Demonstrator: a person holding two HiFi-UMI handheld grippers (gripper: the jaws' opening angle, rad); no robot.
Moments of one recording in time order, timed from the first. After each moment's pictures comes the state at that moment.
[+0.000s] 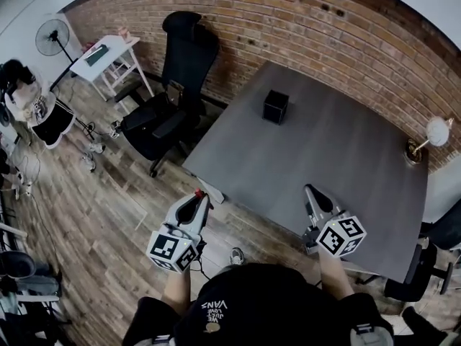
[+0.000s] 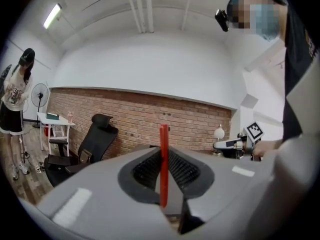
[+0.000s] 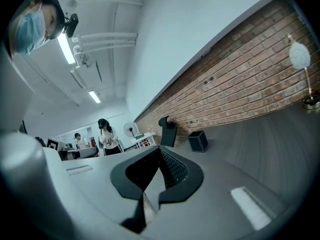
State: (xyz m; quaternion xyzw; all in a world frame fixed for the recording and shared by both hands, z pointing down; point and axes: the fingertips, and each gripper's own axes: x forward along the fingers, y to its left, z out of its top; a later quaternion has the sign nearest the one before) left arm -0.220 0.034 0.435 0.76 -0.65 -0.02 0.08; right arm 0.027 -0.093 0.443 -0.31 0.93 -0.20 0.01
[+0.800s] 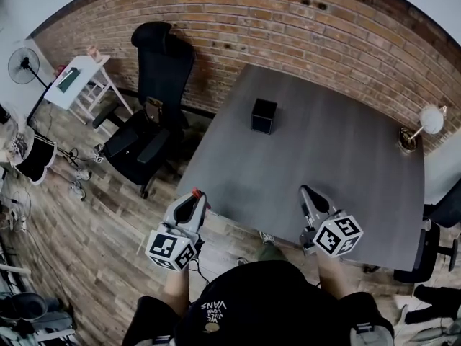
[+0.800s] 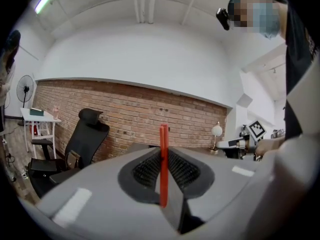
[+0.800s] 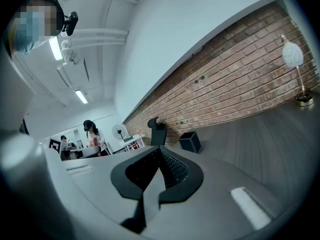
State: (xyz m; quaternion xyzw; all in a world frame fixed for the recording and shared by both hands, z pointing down) left arm -0.265 -0.062 0.452 0.80 -0.60 -0.01 0.09; right arm -0.002 -0.145 0.458 -0.38 0.90 -0.21 0.01
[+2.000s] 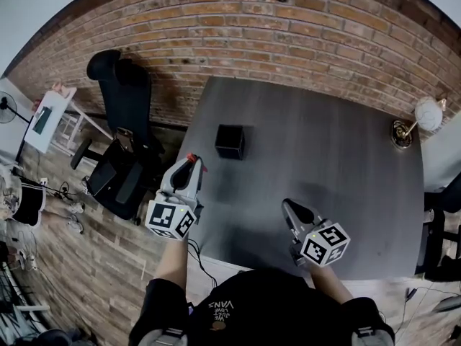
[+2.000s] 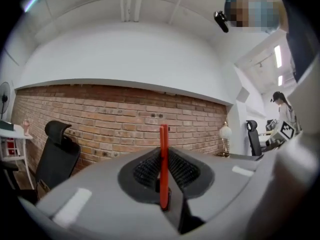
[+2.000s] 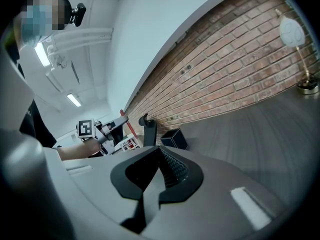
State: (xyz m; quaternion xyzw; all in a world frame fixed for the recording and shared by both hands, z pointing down) left arm -0.214 -0.321 0.424 0.83 -0.55 -0.02 0.00; right arm 0.026 -0.248 0.503 -0.38 0.89 -0.26 0.00
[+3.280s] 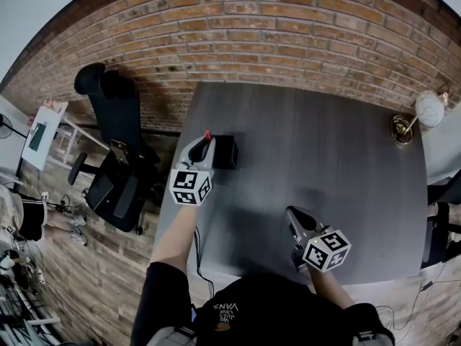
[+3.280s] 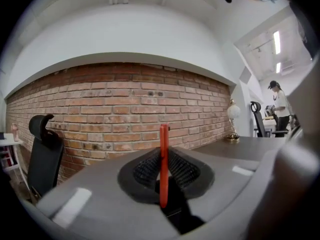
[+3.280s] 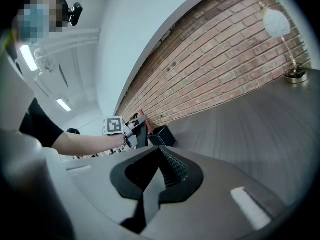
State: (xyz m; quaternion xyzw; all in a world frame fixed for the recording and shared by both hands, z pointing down) left arm -0.176 -0.463 0.508 0.84 -0.54 0.06 0.01; right arm 0.054 -0.268 0.539 -0.42 0.86 -0.30 0.00
